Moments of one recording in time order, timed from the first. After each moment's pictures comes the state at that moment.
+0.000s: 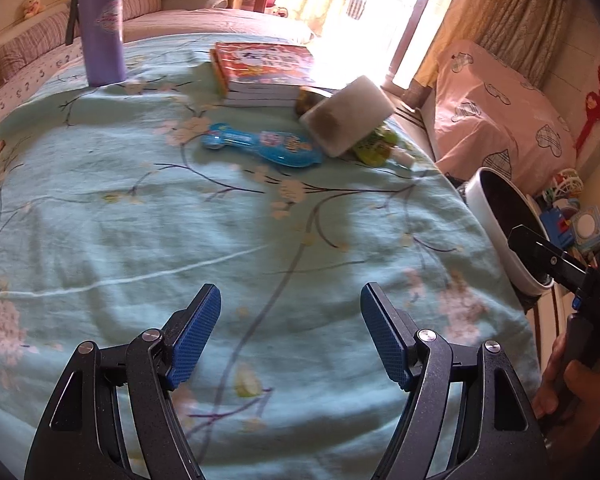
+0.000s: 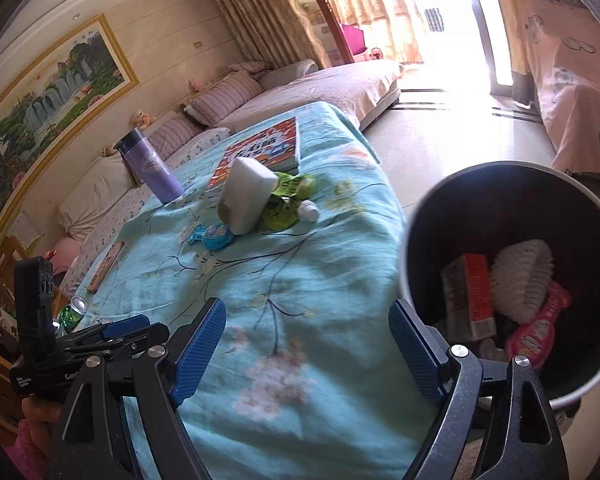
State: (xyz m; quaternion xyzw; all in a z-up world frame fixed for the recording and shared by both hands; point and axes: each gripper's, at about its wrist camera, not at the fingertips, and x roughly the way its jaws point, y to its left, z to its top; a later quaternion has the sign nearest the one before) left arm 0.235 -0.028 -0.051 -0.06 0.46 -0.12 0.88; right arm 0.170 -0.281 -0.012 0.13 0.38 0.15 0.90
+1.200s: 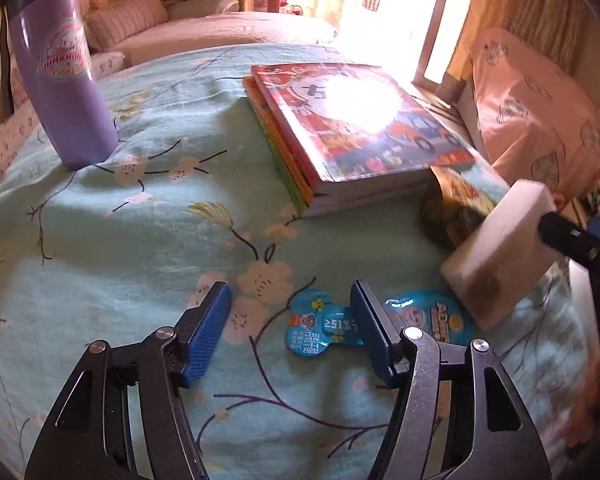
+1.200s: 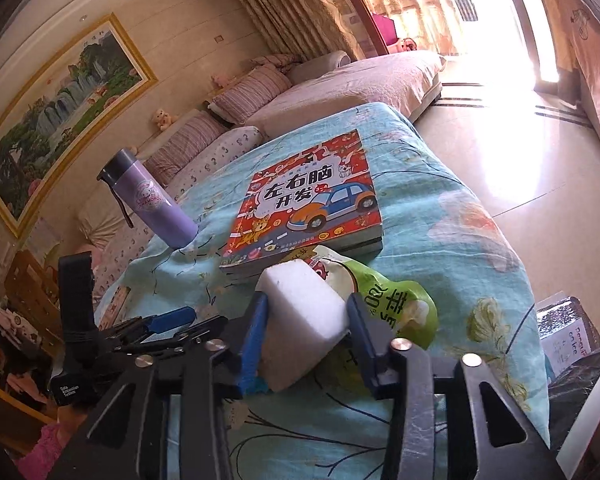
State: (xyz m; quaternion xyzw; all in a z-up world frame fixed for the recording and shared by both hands) left arm 0.386 -0.004 -0.062 0.01 0.45 -0.08 0.89; right arm 0.303 -0.223 -0.014 0.15 0.38 0.21 0.89
